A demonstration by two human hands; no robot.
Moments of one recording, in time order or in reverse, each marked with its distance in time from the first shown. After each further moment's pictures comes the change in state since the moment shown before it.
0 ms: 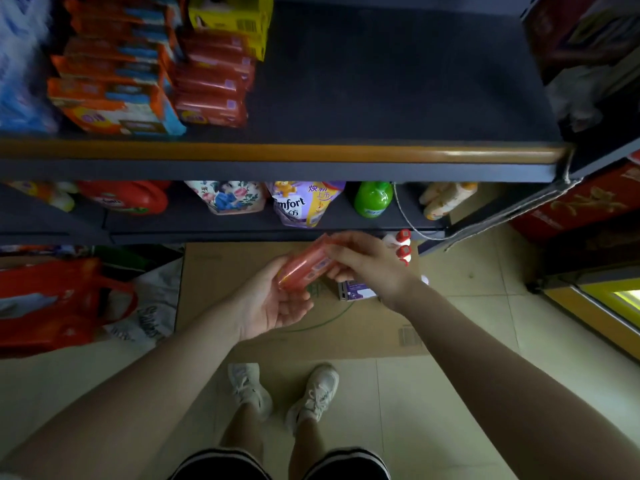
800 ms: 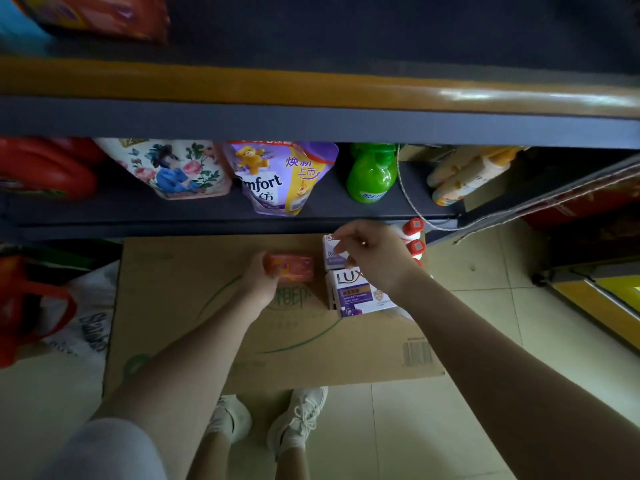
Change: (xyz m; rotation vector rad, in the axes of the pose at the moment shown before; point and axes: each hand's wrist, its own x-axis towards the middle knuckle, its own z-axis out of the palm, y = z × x) left_hand 0.238 -0.039 -0.065 0.664 0.520 0.435; right_hand 0.091 0.082 -0.039 -0.441 0.207 -0.032
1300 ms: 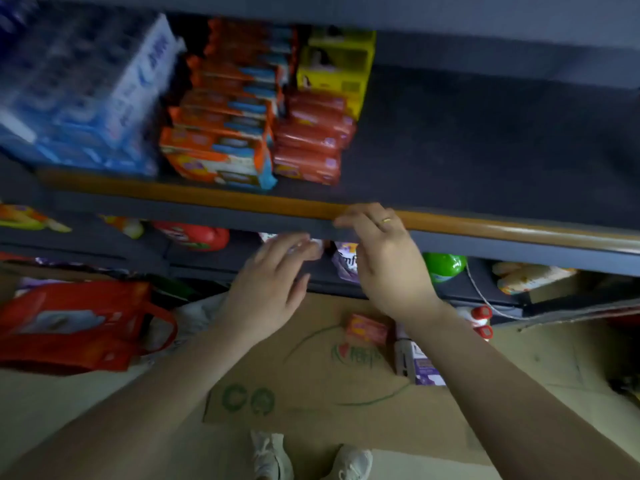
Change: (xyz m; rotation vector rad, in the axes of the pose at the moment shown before) left_hand -0.127 0.127 -0.210 0.751 0.435 1.038; right_hand -0.019 -0.185 0.031 -0.347 0.262 -0.843
